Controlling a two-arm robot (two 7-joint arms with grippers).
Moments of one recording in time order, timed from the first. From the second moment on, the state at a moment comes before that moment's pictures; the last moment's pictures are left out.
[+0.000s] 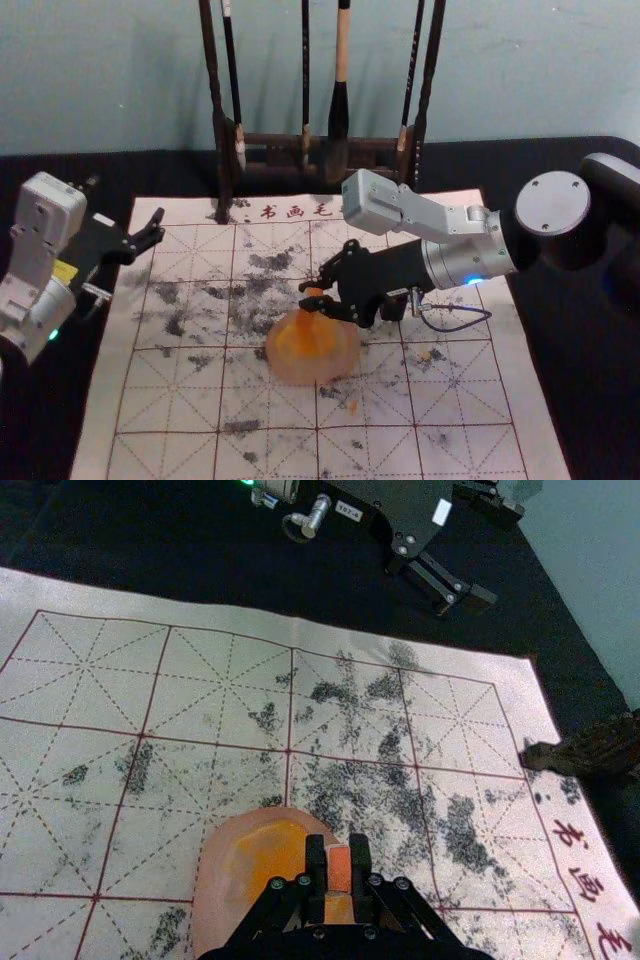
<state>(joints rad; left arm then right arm) -0.20 0.60 0.45 -1.41 -0.25 -0.12 0.03 0.74 0.47 -0.89 -1.20 0.19 0.04 0.93</state>
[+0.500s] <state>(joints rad) -0.20 0.60 0.45 -1.41 -0.25 -0.12 0.03 0.72 0.50 -0.88 -1.23 0.19 0.04 0.93</state>
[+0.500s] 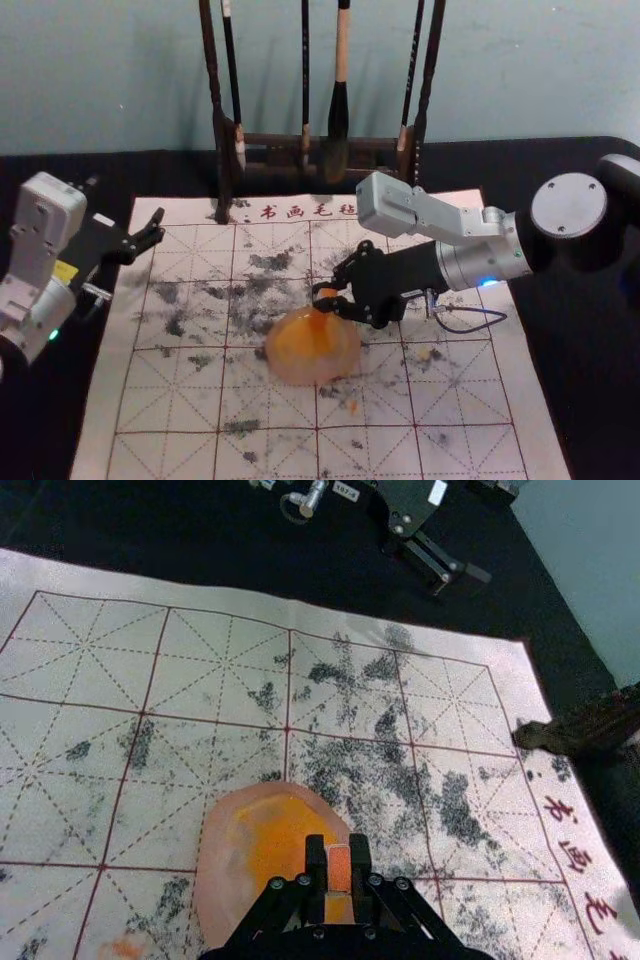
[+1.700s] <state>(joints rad) -0.20 0.60 0.45 -1.41 -0.25 -0.12 0.03 0.67 0.56 -0.88 -1.34 0.20 0.05 0.96</state>
